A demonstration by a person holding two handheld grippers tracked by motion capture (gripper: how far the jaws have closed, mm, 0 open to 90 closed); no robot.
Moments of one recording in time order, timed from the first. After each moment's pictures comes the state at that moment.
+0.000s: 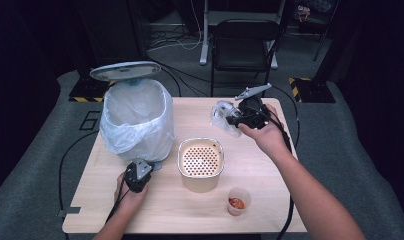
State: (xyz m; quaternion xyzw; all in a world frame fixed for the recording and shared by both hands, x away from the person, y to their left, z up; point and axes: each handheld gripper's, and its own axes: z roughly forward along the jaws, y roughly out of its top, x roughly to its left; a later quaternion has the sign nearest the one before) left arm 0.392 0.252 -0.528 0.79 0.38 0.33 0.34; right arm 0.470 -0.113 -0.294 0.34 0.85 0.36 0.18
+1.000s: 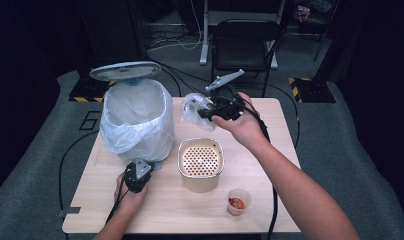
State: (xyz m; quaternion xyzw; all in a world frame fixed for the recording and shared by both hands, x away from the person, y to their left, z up) left arm 0.393 0.255 -0.526 0.80 0.38 0.33 0.34; right arm 0.463 -0.043 -0.254 0.27 0.87 0.39 0.15
